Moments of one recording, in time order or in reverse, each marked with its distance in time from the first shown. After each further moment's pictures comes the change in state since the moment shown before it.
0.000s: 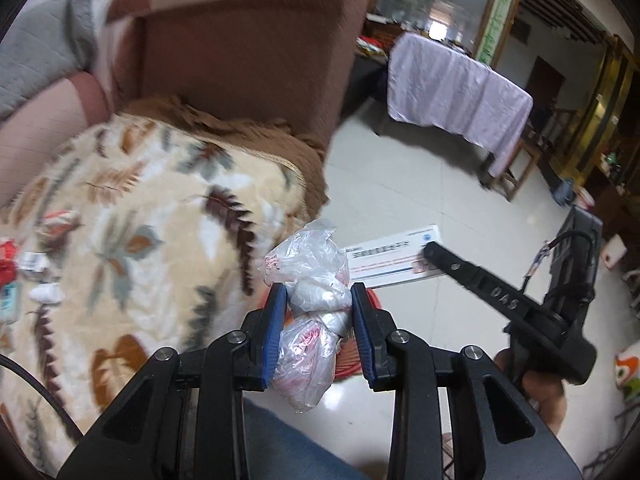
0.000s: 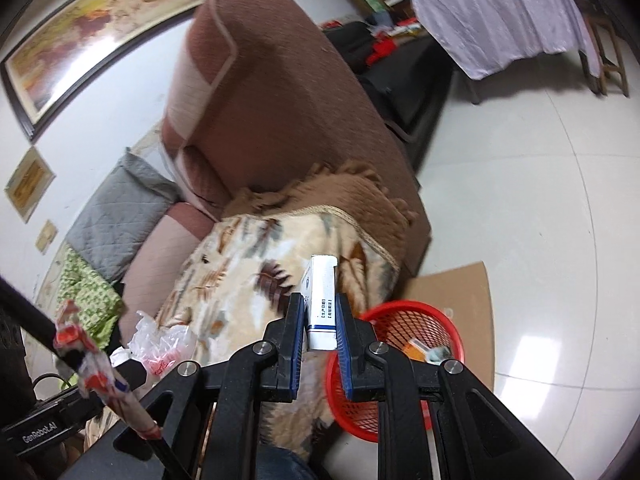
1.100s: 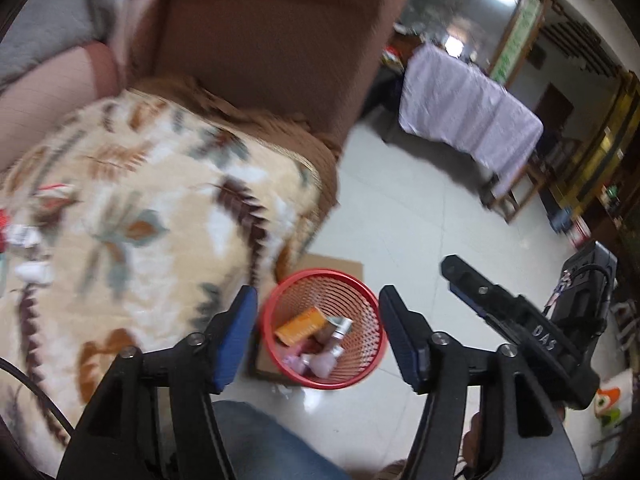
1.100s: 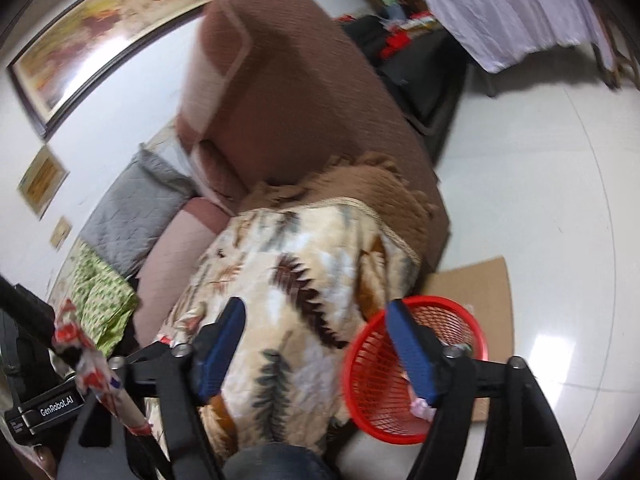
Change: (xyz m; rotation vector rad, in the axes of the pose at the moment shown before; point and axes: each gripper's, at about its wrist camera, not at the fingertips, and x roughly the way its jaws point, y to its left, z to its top) left arm -0.009 0.043 -0.006 -0.118 -0.062 0.014; right arm 0.002 0.024 -0.004 -0.036 0.003 0.098
